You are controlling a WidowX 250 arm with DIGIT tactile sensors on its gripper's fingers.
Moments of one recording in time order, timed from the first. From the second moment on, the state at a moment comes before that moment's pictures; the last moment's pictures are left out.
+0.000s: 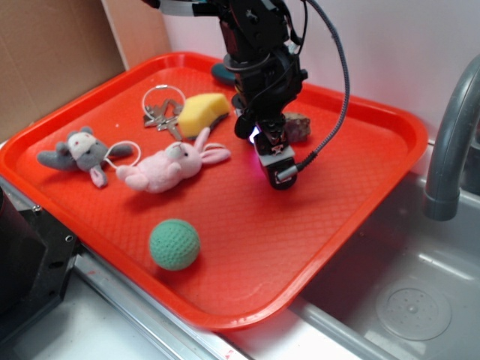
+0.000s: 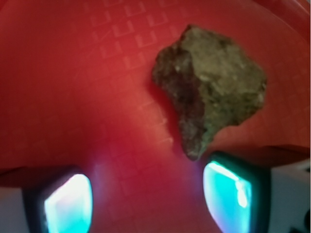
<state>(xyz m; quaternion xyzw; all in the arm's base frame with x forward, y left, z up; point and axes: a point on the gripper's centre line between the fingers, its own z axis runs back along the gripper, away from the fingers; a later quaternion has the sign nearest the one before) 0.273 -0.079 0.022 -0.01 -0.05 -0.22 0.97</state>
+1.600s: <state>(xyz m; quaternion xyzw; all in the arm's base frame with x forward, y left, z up) 0.314 -0.074 0.021 -0.05 -0.03 -0.30 0.95</state>
